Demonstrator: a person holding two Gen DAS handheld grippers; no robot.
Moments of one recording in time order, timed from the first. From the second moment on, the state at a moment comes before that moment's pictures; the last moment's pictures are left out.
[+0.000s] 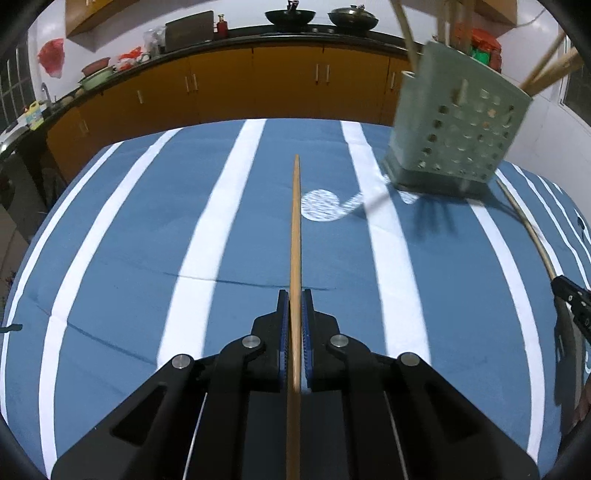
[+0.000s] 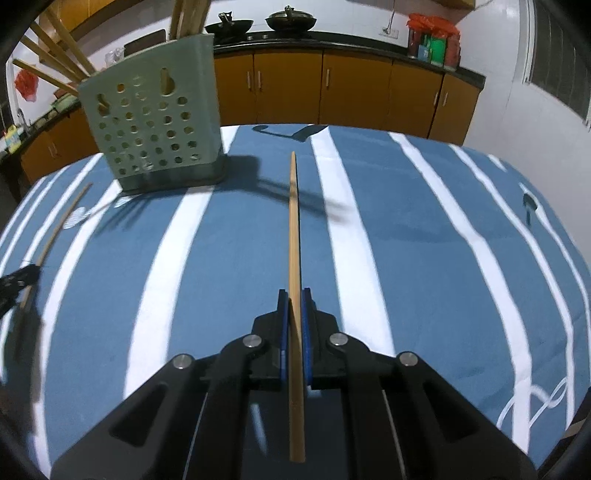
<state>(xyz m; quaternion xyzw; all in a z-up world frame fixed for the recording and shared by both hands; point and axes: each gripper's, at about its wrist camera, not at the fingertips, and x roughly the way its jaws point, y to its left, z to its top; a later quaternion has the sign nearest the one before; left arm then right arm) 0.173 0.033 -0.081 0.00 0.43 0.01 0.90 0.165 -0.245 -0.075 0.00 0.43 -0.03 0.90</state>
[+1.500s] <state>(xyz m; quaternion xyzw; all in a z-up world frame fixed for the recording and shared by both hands) 0.176 0.041 -0.082 -0.02 0.43 0.00 0.90 0.179 -0.254 -0.077 0.02 0.43 -0.04 0.90</state>
